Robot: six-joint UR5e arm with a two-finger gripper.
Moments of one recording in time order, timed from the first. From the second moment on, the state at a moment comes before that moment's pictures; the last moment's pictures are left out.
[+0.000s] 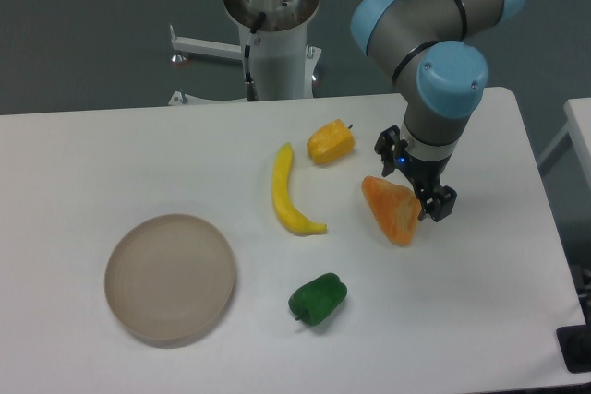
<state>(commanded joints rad) 2.37 -2.04 -1.26 -1.40 1.57 1.52</state>
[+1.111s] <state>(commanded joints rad) 2.24 -2.20 -1.26 -1.18 1.35 1.06</state>
